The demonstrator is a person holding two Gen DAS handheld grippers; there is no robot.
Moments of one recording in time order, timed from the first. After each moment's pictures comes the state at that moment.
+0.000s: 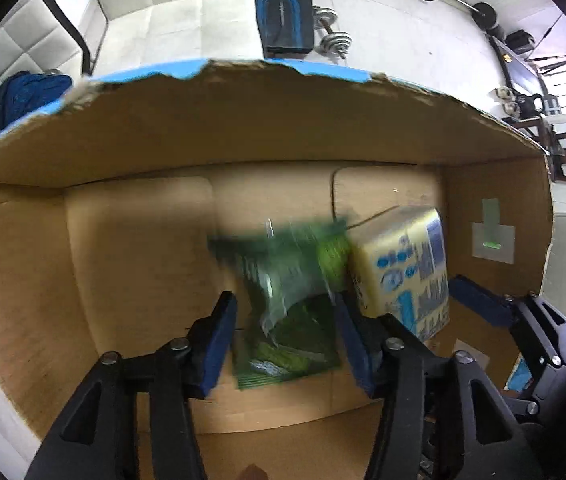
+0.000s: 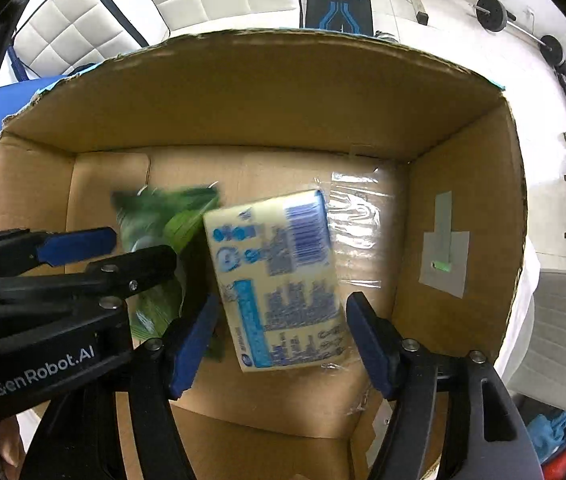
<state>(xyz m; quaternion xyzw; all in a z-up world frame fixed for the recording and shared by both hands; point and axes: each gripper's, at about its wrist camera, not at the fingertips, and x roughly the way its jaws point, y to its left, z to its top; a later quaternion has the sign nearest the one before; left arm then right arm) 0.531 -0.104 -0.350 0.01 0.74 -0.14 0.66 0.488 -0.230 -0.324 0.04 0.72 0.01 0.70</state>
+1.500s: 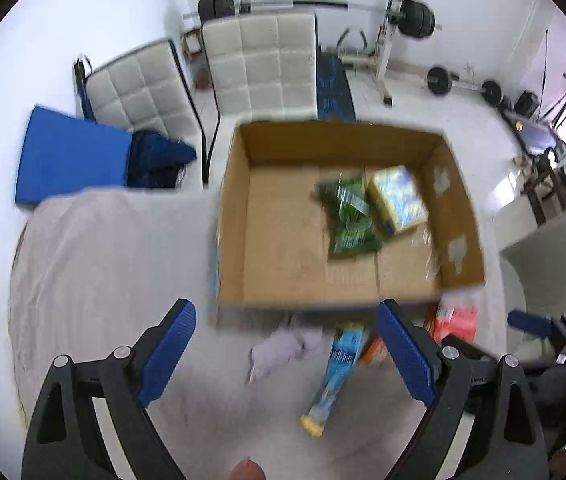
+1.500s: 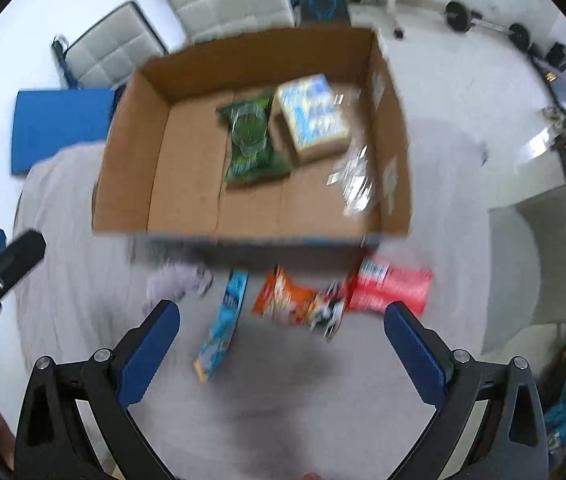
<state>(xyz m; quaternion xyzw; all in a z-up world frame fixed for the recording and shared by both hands) 0.295 0.011 -0.177 0.04 0.58 -0.06 0.81 0.265 -0.192 -0.194 0.09 0.66 0.01 0.74</state>
